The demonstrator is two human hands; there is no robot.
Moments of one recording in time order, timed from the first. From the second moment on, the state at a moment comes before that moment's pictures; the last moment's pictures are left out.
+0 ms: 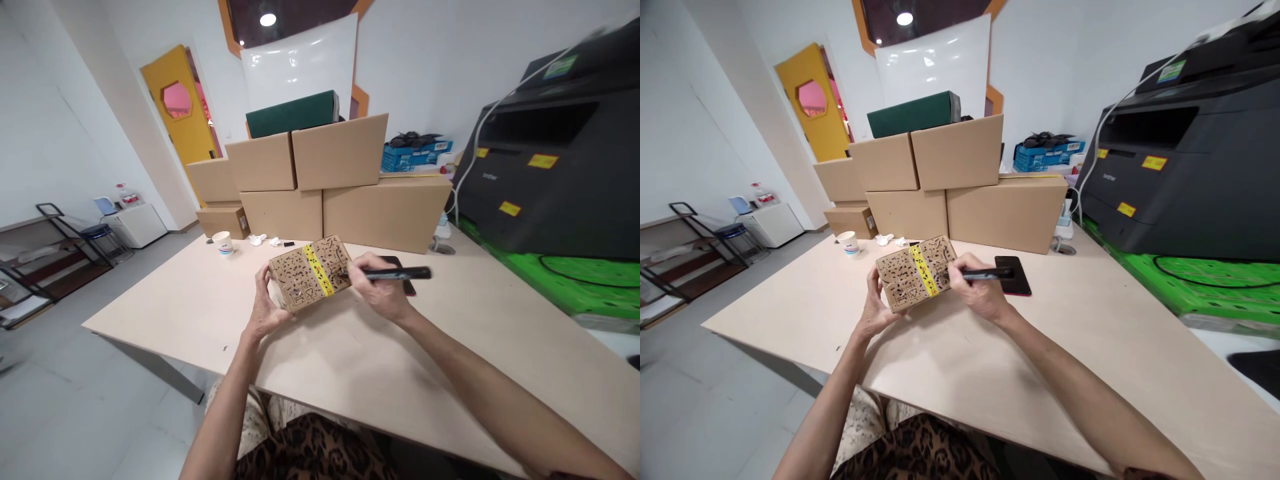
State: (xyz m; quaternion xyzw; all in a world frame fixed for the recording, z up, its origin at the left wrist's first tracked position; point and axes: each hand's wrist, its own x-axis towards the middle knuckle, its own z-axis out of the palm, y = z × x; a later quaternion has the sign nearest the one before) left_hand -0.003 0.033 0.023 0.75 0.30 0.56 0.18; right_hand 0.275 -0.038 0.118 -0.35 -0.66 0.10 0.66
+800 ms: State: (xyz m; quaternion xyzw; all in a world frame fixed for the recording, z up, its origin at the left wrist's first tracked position) left_hand -0.010 0.030 0.024 0.74 0.34 0.55 0.18; right_hand 0.321 -0.039 0.078 -0.45 -0.68 0.00 0.57
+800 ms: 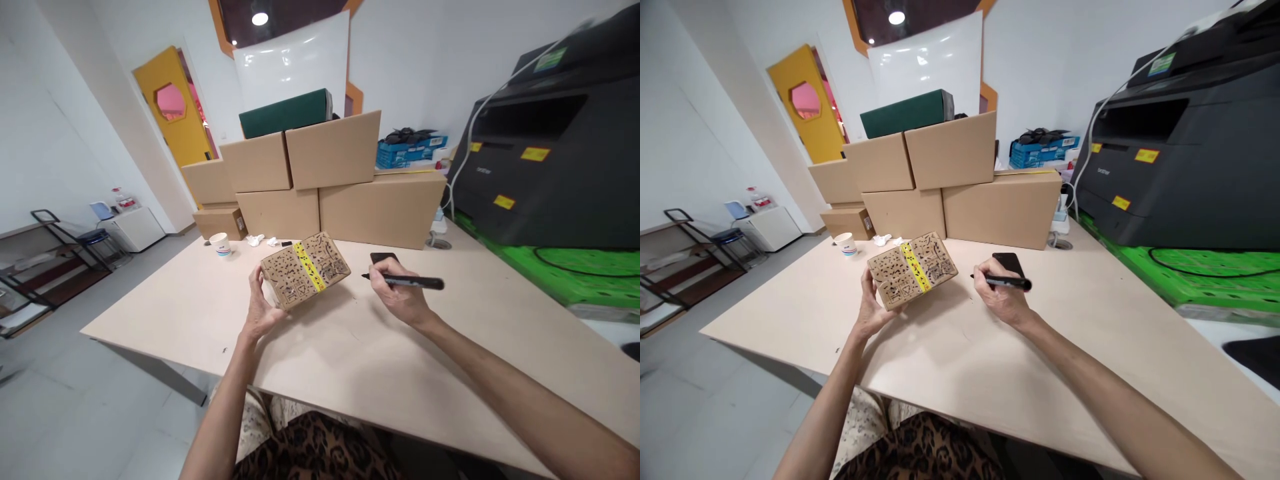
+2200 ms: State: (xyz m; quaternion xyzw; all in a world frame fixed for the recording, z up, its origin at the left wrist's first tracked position) left_hand -0.014 0.074 0.067 0.67 0.29 0.50 0.46; right_hand 0.407 0.036 0.025 -0.75 -0.42 0.29 0.42
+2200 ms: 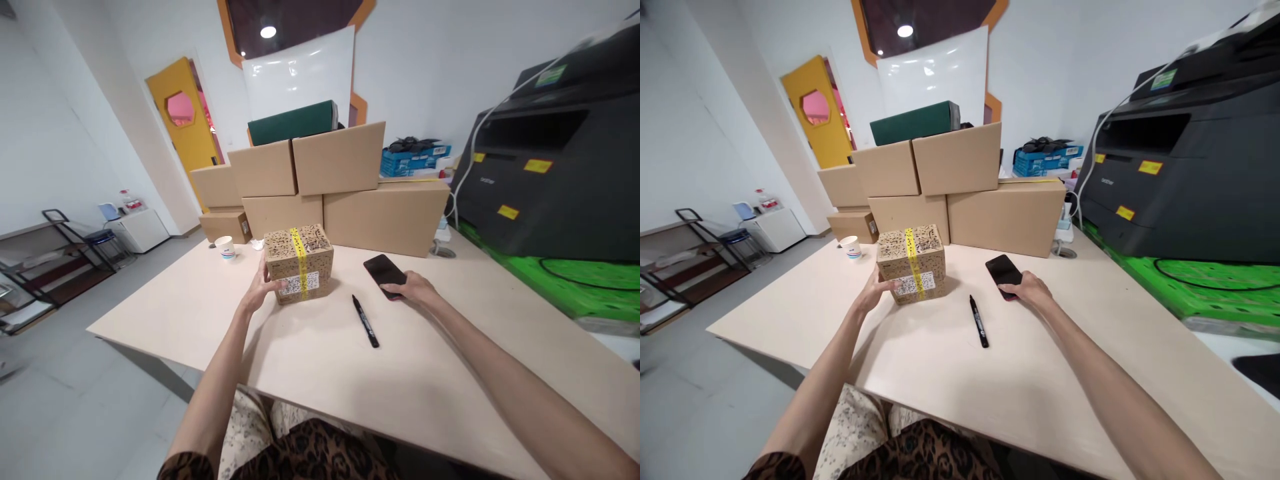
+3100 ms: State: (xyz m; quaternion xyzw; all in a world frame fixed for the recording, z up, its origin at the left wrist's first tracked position) left_hand 0.009 -0.037 0.071 0.64 0.40 0.65 0.12; right_hand 0.294 -0.067 0.116 -0.36 -0.44 0.44 0.70
